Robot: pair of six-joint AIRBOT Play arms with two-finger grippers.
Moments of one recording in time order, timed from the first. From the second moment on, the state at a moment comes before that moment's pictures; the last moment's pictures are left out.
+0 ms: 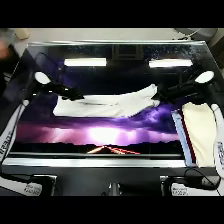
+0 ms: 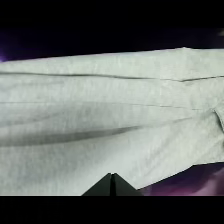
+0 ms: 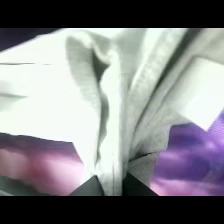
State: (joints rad) left arm -0.16 -1.66 1.45 0.94 -1.09 -1.45; right arm -0.13 -1.47 1.35 -0.86 1.29 1.52
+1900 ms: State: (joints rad) left arm 0.02 -1.13 1.46 0.96 -0.93 -1.48; right arm 0.42 -1.77 1.42 -0.27 0.85 1.36
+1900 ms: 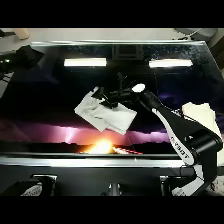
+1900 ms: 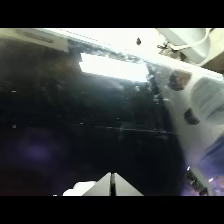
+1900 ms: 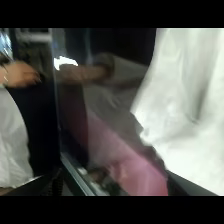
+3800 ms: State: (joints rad) left arm 0.02 -1.10 1.38 1.22 -0.99 -1.50; right arm -0.76 -1.35 1.62 -0.93 1.50 1.66
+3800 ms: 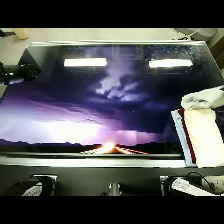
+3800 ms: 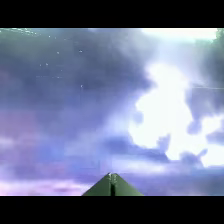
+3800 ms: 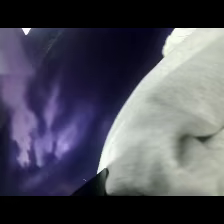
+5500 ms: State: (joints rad) left arm -0.13 -1.36 1.43 1.65 -1.23 -1.64; right arm -0.14 -1.34 1.58 -1.49 1.40 1.63
